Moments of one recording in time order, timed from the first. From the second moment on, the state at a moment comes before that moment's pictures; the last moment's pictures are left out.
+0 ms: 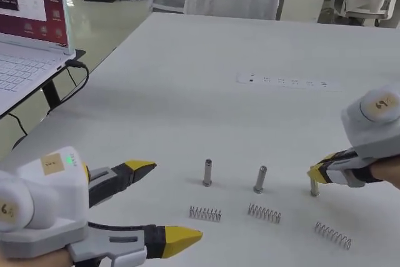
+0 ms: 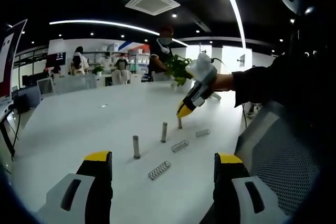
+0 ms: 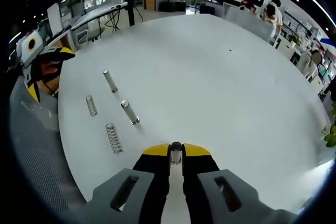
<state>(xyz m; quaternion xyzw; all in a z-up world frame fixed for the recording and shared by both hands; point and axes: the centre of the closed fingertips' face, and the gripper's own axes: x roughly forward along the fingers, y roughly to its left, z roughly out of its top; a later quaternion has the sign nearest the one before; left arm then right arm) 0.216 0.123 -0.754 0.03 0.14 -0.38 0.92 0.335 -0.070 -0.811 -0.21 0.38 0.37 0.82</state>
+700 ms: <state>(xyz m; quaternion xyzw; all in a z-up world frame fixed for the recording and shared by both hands) 0.215 0.122 -0.754 0.02 0.14 -0.38 0.91 0.331 -0.075 -0.810 -0.22 0.38 0.37 0.82</state>
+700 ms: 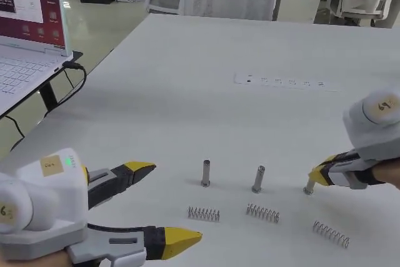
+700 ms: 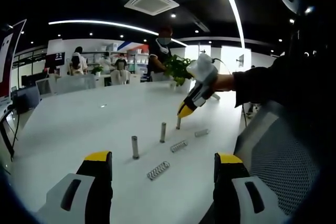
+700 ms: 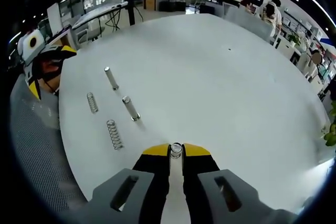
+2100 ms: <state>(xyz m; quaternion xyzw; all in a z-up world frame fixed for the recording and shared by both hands) 0.215 0.121 -0.755 0.02 0.14 -0.38 0.91 0.326 -0.092 -0.807 -0.22 0.38 0.37 0.82</state>
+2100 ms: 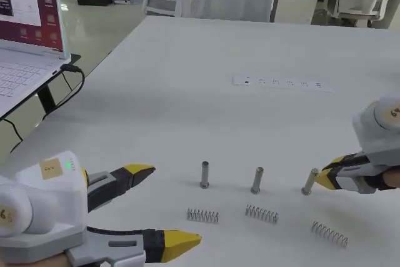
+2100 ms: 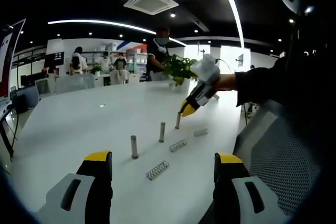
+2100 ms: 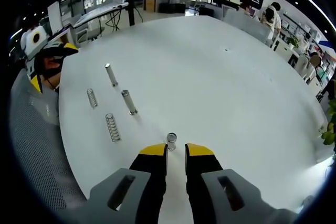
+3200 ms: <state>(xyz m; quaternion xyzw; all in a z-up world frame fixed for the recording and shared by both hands) 0.214 0.120 -0.756 0.02 0.14 -0.39 0.91 0.267 -0.078 -0.835 -0.27 0.44 0.45 0.73</state>
